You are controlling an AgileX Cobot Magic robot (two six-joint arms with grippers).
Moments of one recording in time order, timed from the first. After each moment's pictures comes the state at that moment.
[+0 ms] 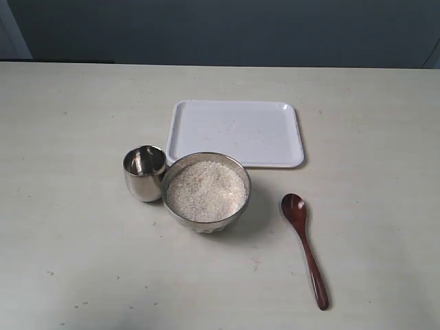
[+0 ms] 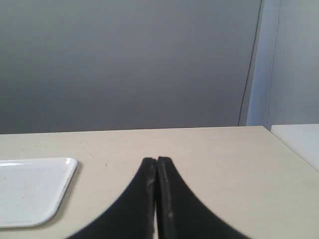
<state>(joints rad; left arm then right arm) -0.32 0.00 0.00 -0.18 0.25 0.27 0.02 0.00 0.00 0.40 0.12 -0.38</state>
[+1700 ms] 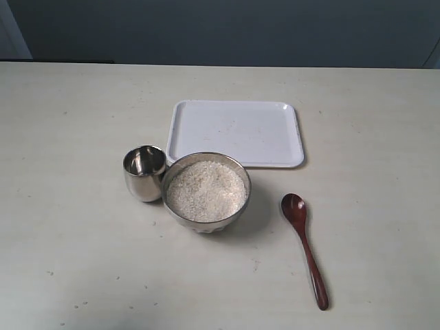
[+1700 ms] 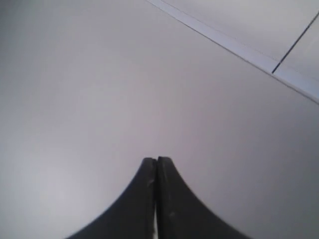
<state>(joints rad) -0.32 0.00 0.00 -0.18 0.25 0.27 0.02 0.00 0.00 0.42 -0.46 0.60</state>
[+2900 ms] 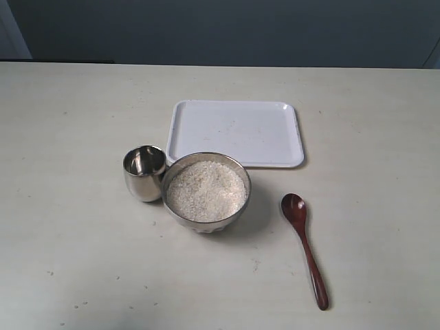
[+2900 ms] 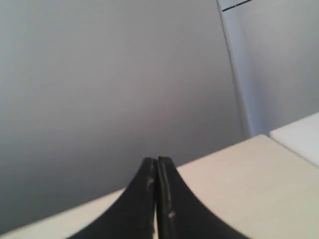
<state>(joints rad) -0.32 0.00 0.00 -0.18 0.25 0.27 0.02 0.22 -0.48 -0.20 0.39 0.50</state>
